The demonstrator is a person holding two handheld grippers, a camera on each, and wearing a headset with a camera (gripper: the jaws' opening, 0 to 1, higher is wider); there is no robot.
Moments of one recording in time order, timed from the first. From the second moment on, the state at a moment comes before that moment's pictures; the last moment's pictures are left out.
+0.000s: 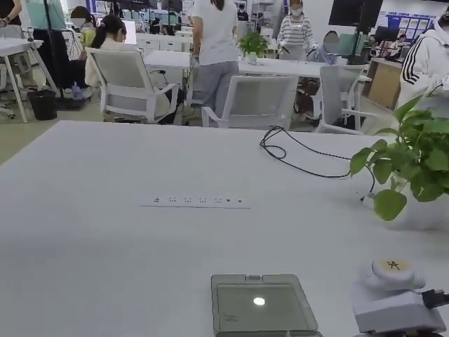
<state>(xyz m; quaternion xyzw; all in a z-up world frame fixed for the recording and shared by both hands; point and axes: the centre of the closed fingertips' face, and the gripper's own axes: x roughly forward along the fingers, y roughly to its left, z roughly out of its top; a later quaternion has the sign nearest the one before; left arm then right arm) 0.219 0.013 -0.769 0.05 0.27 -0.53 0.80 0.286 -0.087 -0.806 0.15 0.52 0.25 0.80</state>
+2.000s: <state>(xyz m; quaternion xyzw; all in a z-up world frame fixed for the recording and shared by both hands) 0.240 0.049 -0.780 0.04 0.36 -0.38 0.85 0.235 -0.147 -0.752 -0.04 0.28 0.52 0.81</state>
